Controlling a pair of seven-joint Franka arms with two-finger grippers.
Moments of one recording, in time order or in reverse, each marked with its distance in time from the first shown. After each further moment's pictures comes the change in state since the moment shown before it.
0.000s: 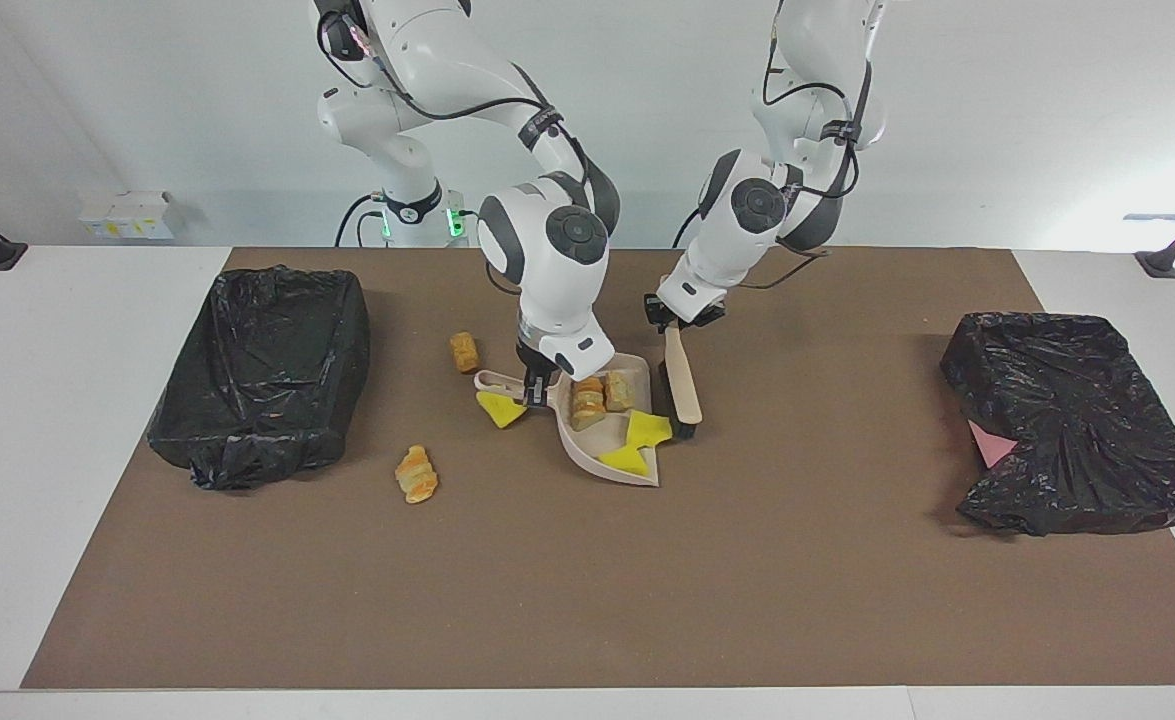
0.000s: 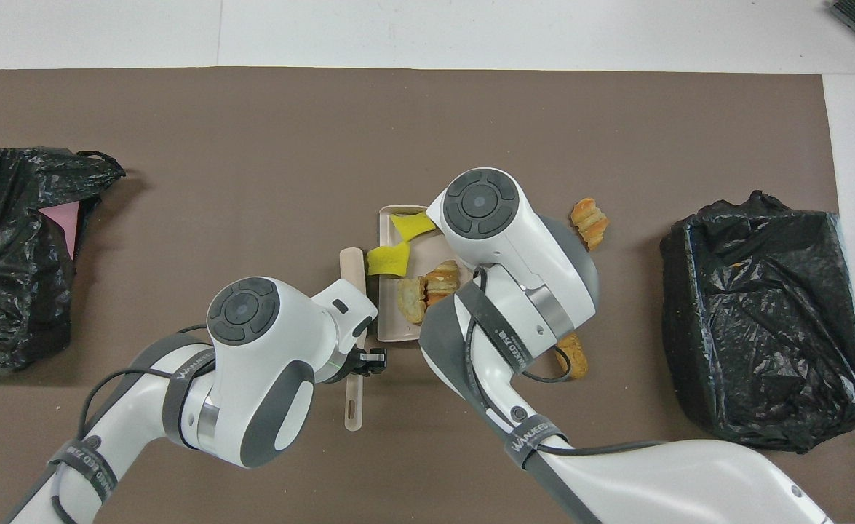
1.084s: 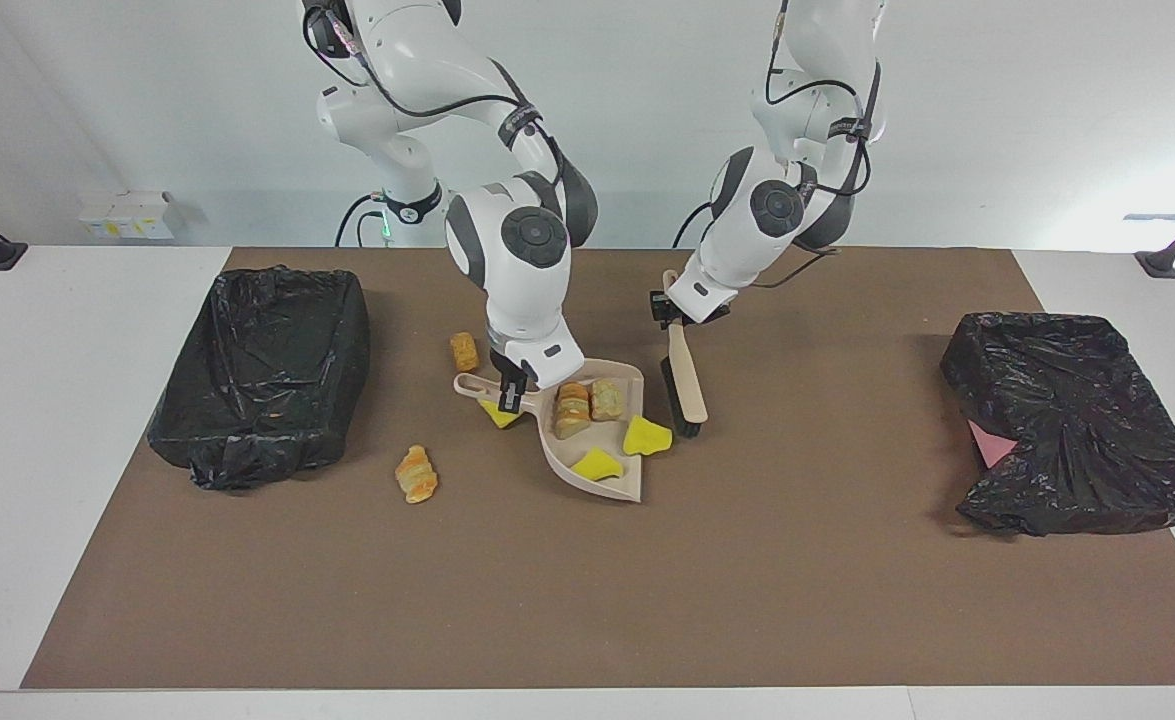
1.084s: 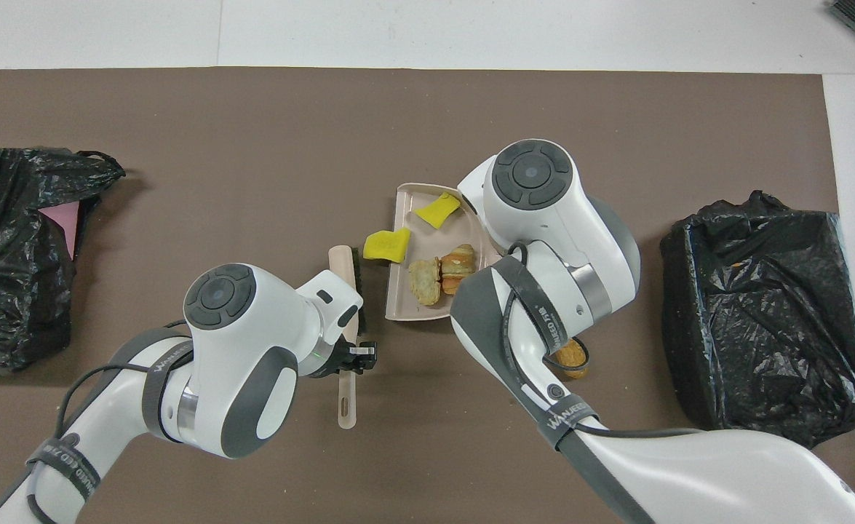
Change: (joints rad) left arm 0.034 -0.013 0.014 0.017 0.015 -0.059 -0.063; right arm -0.073 -0.022 0.001 0.012 0.048 0.000 -0.008
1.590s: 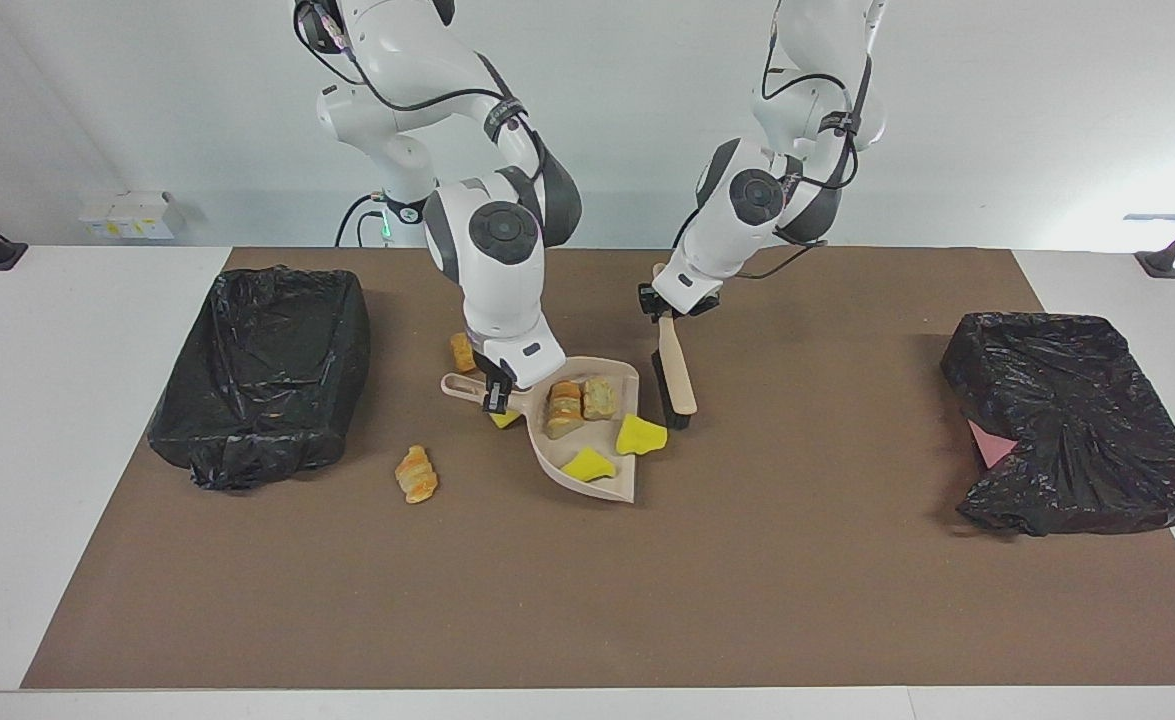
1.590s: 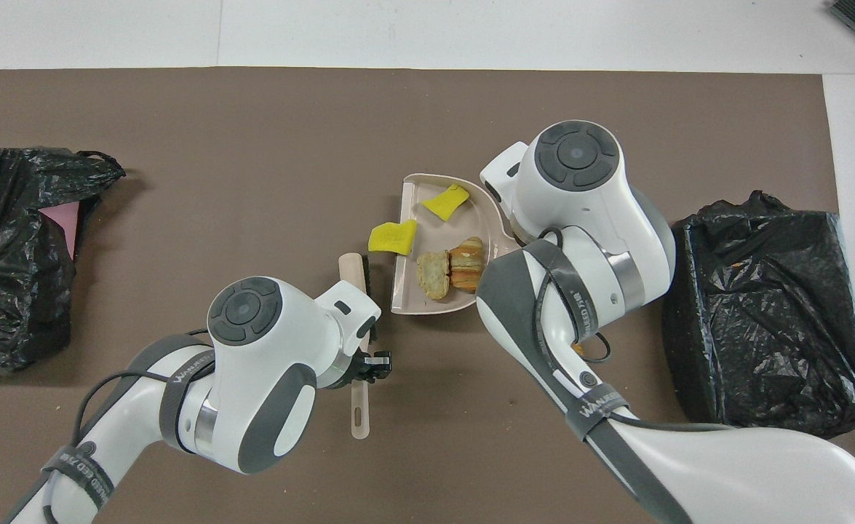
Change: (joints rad) left arm -0.038 -0.007 -0.012 0.001 0.007 0.000 -0.069; right arm -0.049 -0.021 0.000 0.001 0.062 0.001 -0.085
